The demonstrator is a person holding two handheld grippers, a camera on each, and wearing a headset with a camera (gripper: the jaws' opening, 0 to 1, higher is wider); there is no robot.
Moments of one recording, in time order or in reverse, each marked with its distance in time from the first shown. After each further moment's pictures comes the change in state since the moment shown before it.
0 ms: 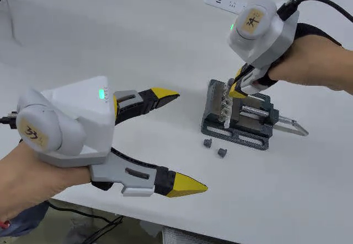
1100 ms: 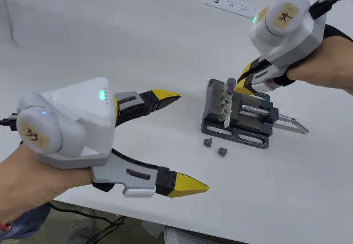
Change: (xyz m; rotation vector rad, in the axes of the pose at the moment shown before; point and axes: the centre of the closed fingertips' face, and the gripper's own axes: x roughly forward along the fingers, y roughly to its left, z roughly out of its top) left arm 0.000 -0.002 -0.002 0.001 0.005 -0.004; right arm -0.020 0.003 -0.004 0.024 -0.139 -0.009
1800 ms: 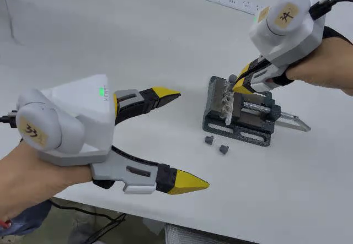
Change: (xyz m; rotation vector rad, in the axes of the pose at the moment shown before) left arm 0.001 0.001 -0.001 -0.011 0.002 0.001; right arm 0.010 0.002 0.000 0.015 -0.014 0.027
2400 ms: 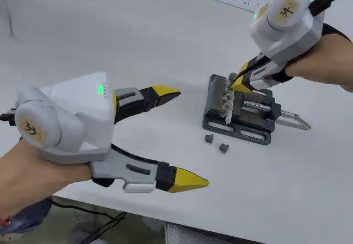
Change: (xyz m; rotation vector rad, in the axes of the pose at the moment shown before) left arm 0.001 -0.001 -0.002 -0.005 -0.001 -0.002; right arm 0.004 -0.001 0.001 0.007 -0.002 0.030
